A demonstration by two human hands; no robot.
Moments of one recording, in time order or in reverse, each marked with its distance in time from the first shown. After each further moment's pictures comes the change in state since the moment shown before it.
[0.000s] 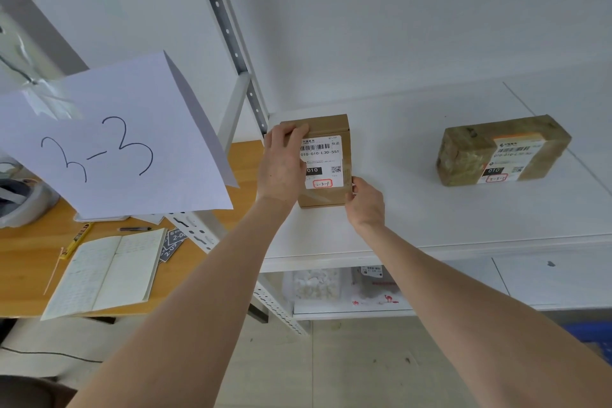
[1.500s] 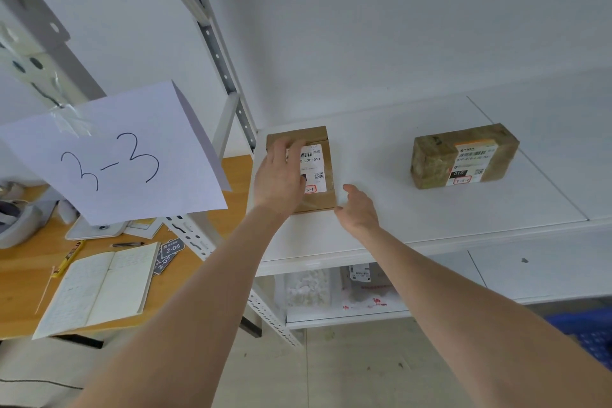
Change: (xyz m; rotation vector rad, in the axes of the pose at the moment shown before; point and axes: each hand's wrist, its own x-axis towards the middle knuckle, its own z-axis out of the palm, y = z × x) left_hand -0.016 0.029 -0.025 0.111 -0.084 0.111; right_hand -0.027 -0.011 -0.044 -0.082 -0.170 0.075
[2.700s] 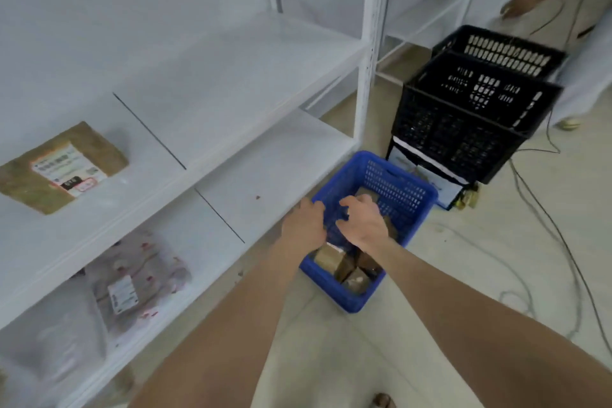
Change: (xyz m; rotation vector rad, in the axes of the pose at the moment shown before) left_hand -0.183 0.652 0.157 -0.152 -0.799 0.578; right_hand -0.301 0.500 -0.362 -0.133 0.332 0.547
